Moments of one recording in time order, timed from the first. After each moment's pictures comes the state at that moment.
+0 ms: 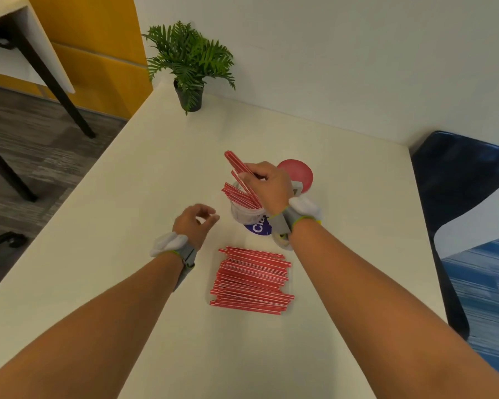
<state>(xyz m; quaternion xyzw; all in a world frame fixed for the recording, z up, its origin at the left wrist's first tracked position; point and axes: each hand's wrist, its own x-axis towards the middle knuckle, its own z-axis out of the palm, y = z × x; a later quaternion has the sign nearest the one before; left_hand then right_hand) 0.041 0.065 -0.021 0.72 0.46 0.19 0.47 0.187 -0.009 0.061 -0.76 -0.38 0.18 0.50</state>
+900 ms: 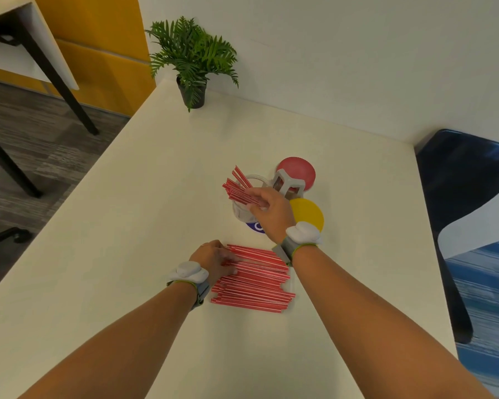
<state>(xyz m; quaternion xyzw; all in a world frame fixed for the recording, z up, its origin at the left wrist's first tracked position) 0.025 0.022 -0.049 0.86 0.32 -0.08 0.38 0.174 -0.043 0.019 -0.77 -0.39 0.23 0.46</state>
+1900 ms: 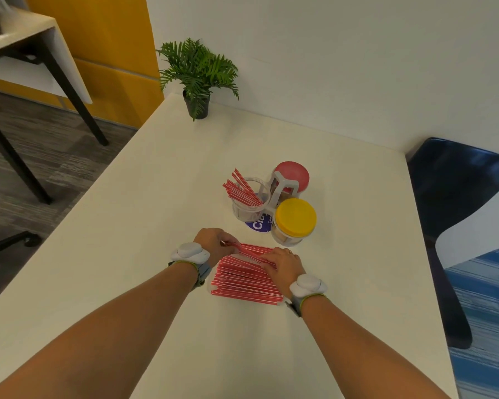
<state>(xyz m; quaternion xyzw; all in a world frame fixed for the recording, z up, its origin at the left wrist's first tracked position) 0.025 0.019 -0.005 0.85 0.33 -0.01 0.42 0.147 -0.138 -0.031 -0.85 -0.45 0.24 0.14</state>
